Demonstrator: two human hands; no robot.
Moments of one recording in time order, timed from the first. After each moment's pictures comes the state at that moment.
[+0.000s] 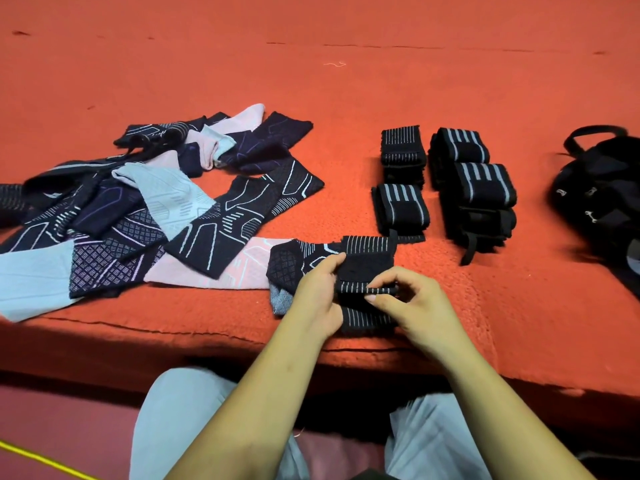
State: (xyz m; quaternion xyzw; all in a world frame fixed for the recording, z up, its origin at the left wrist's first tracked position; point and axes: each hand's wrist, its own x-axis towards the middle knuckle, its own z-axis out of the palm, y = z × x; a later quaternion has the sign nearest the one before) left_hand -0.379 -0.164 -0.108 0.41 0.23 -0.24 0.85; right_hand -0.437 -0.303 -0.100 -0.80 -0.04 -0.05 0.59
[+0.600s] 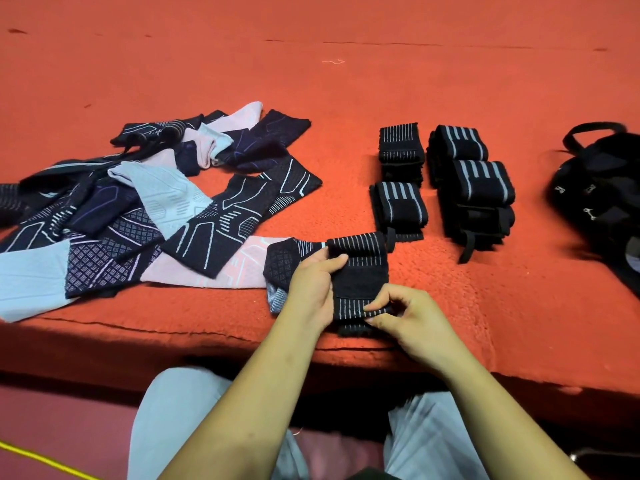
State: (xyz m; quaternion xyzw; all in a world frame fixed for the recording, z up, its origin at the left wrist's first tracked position) left_hand -0.372 -0.161 -0.114 0.46 0.11 -0.19 0.86; right_hand -0.442 -0.310 -0.123 -0.82 -0.02 0.03 0.58
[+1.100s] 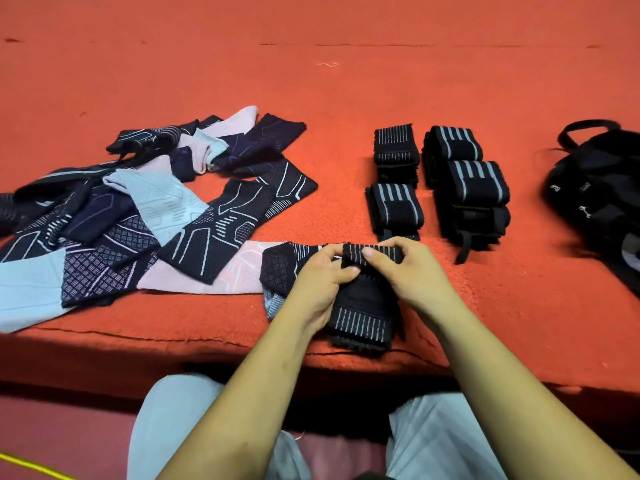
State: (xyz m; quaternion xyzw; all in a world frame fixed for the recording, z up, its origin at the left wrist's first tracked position) left_hand -0.376 -0.161 -0.104 0.54 0.00 -0.20 0.82; right_hand -0.392 -0.307 -0.084 -0.83 0.07 -0.07 0.54
